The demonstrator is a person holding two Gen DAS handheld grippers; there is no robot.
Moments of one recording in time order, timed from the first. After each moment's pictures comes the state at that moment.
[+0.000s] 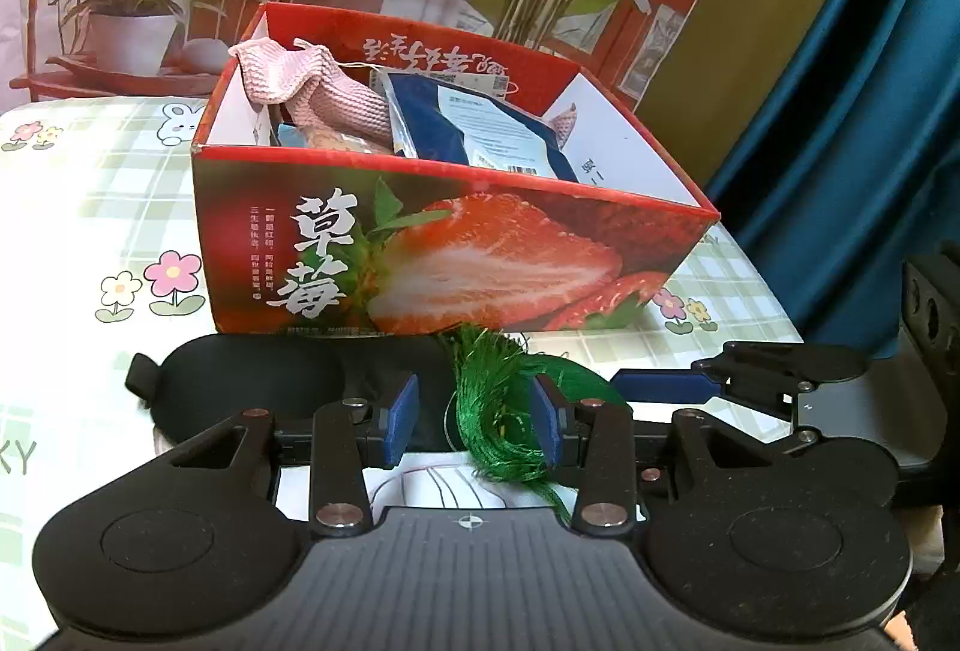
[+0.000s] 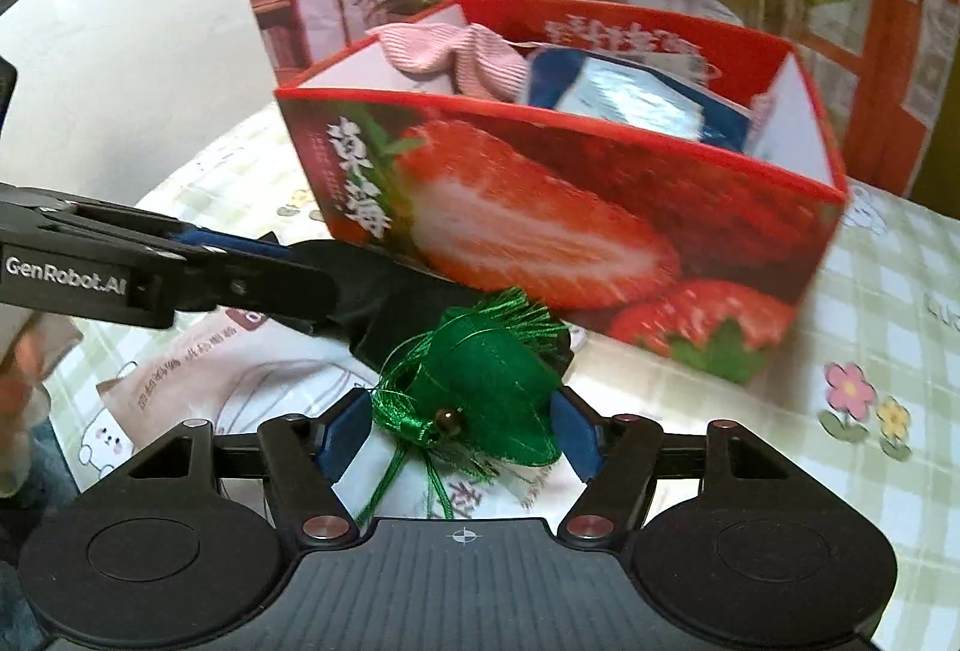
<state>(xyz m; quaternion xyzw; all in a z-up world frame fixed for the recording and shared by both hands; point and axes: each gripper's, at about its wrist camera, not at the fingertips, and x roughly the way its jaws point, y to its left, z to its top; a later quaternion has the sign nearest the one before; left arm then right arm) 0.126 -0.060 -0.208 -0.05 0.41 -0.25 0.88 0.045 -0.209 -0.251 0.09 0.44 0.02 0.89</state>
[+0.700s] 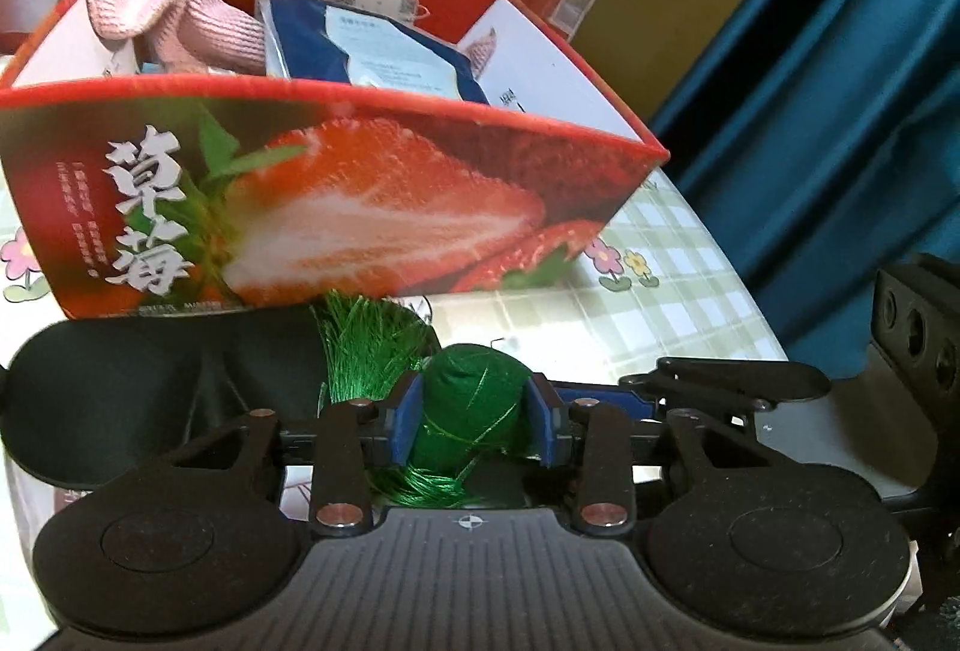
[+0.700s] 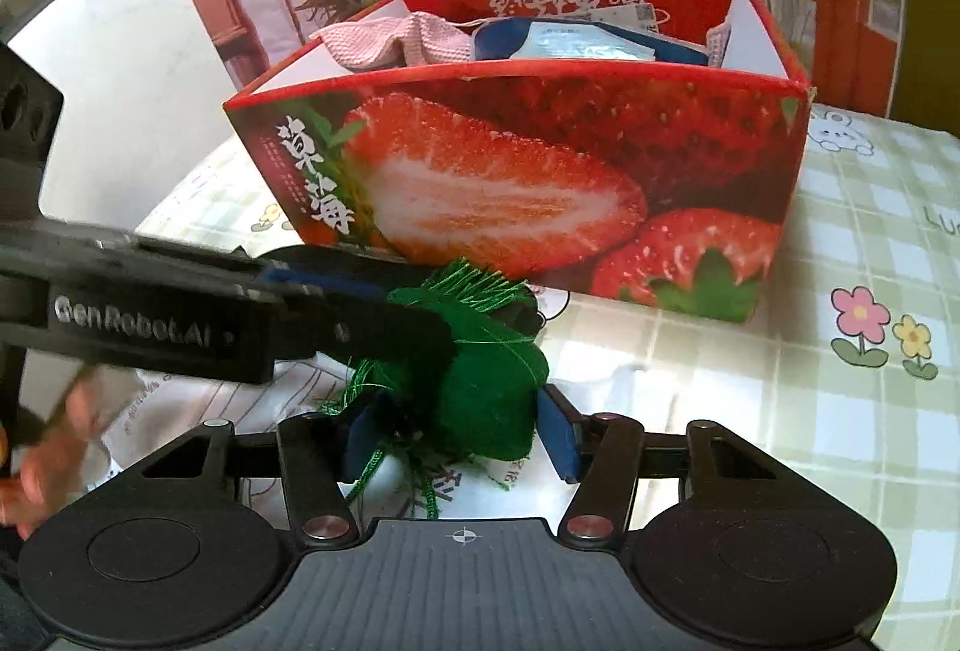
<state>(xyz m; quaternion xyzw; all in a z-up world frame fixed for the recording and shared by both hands) 0.146 -0.105 -0.243 -0.06 0.45 -0.32 0.83 0.032 -0.225 -0.274 0.17 0.43 -0.02 0.88</state>
